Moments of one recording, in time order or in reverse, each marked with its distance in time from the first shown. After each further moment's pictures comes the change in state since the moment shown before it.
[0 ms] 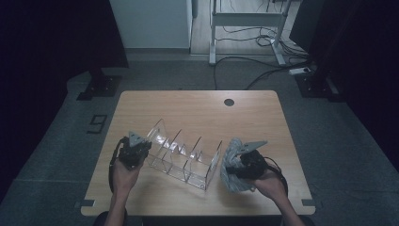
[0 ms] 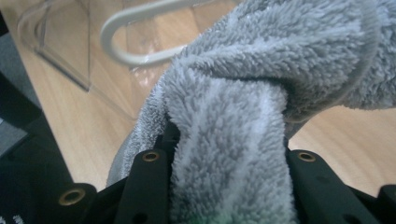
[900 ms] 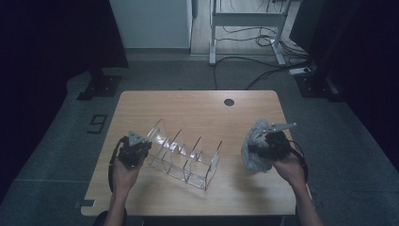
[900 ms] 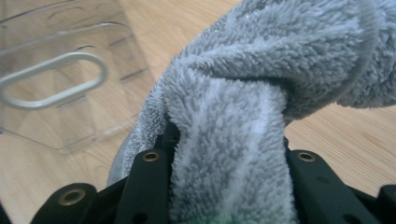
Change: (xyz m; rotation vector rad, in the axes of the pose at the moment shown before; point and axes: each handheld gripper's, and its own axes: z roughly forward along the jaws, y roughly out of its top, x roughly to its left) left arm 0.002 0.001 0.001 0.003 -0.017 0.001; right arm -0.063 0.004 -0.052 -0.087 -0.167 0.126
